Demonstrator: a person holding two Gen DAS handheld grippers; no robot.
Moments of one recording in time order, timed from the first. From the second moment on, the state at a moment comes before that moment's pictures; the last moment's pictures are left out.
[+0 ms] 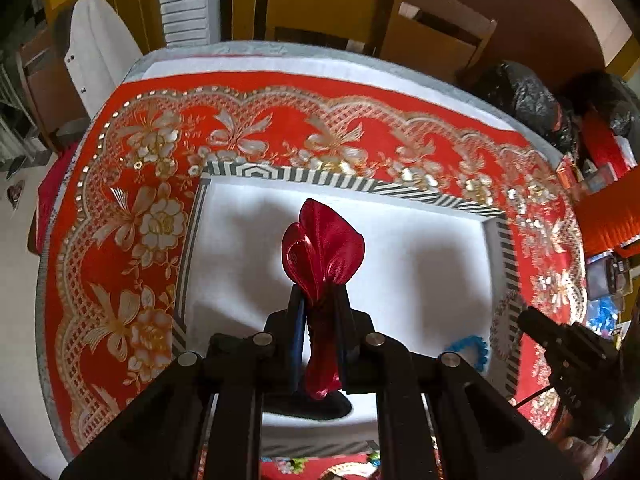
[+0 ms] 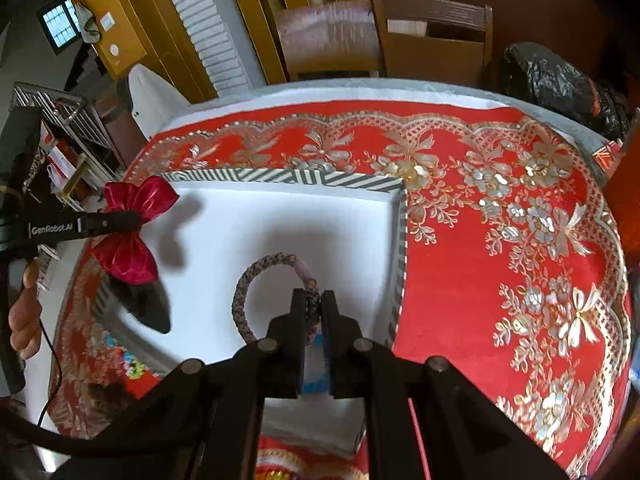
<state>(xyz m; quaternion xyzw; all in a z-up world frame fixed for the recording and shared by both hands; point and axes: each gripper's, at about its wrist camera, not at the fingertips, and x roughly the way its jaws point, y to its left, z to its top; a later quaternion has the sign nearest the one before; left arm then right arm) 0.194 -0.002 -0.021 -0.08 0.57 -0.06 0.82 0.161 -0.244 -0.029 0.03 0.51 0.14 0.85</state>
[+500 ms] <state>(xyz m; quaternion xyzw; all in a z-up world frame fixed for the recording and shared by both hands) 0.210 0.015 -0.066 -0.11 0.59 -0.04 0.80 0.201 -0.231 -0.073 0.00 0.54 0.12 0.83</state>
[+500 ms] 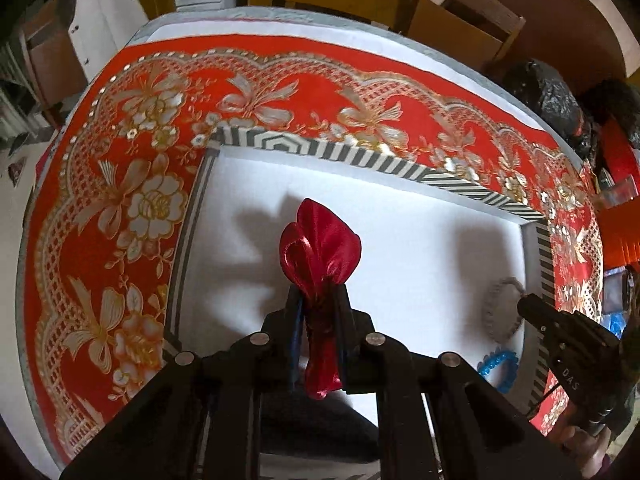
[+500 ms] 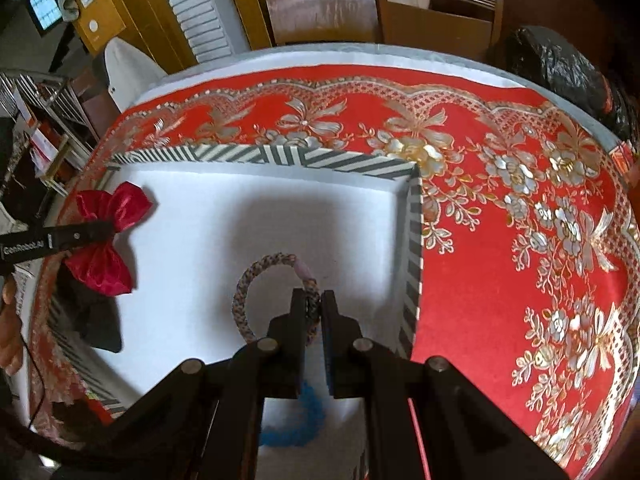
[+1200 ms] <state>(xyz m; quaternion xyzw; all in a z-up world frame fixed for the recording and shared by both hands) 0.134 -0.004 -0.006 -0.08 0.55 -0.05 0.83 0.114 -0.260 -0.007 0.06 0.49 0.15 0.86</state>
